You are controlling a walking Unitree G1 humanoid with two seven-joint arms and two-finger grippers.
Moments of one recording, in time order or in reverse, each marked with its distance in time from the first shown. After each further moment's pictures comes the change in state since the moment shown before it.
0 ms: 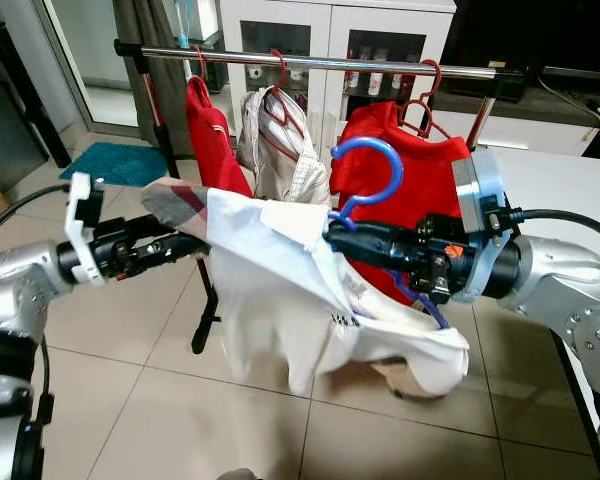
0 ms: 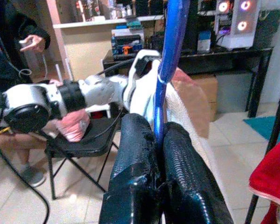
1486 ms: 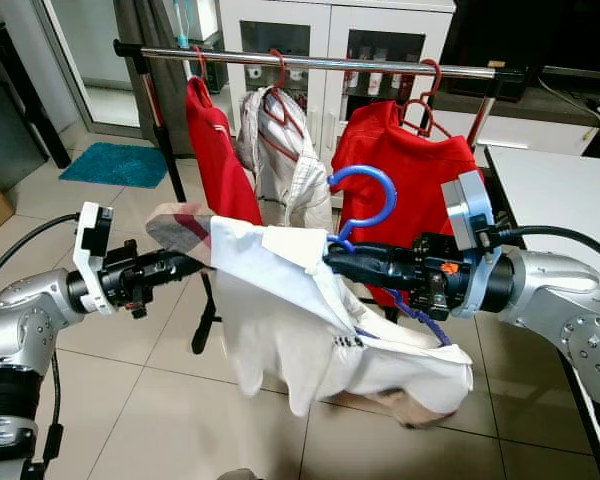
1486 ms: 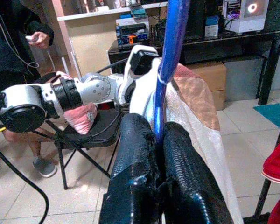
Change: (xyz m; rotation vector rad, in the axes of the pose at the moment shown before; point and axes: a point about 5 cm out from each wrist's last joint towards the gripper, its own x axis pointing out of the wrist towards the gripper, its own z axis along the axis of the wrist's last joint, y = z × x) left arm 0.000 -0.022 -0.026 -0.110 -0.051 -0.051; right arm -0.002 0.000 -0.014 0.042 0.042 0.020
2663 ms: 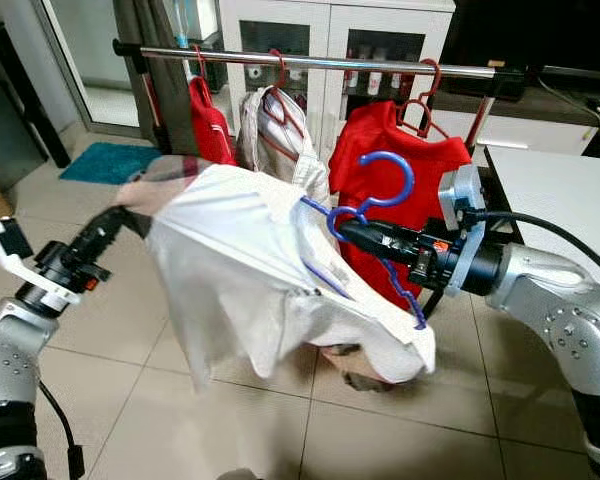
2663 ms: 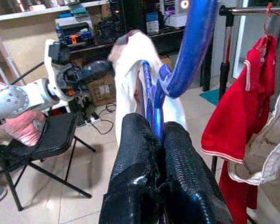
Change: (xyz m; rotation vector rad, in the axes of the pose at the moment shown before) left arm -0.050 0.016 -0.001 -0.065 -0.487 0.584; right arm -0.005 -0.032 -0.013 0.024 0.003 -0.275
